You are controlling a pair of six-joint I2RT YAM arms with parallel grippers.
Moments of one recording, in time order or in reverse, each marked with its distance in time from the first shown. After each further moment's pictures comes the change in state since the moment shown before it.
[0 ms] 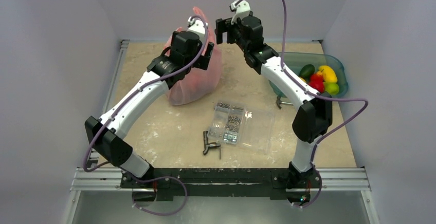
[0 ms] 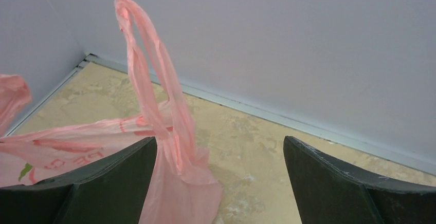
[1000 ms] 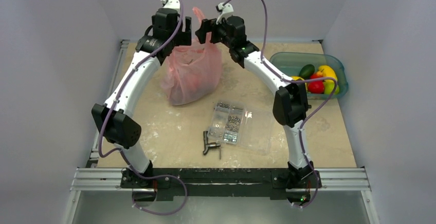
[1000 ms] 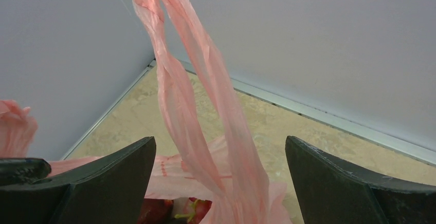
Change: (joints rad) left arm 0.247 0.174 0.259 -0.050 0.053 -0.109; right arm 0.008 0.326 0.262 0.062 -0.239 0.208
